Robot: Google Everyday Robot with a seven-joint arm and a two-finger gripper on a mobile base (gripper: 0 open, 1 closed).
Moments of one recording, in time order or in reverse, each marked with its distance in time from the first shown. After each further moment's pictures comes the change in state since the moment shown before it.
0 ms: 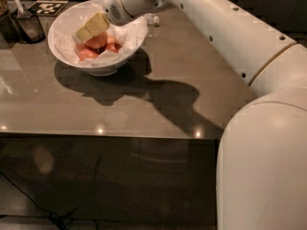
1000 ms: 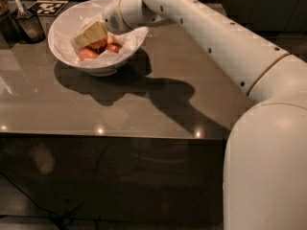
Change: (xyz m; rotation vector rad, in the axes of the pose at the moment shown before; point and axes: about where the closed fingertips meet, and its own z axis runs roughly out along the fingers) arm 0.008 -0.003 0.020 -0.001 -0.092 0.014
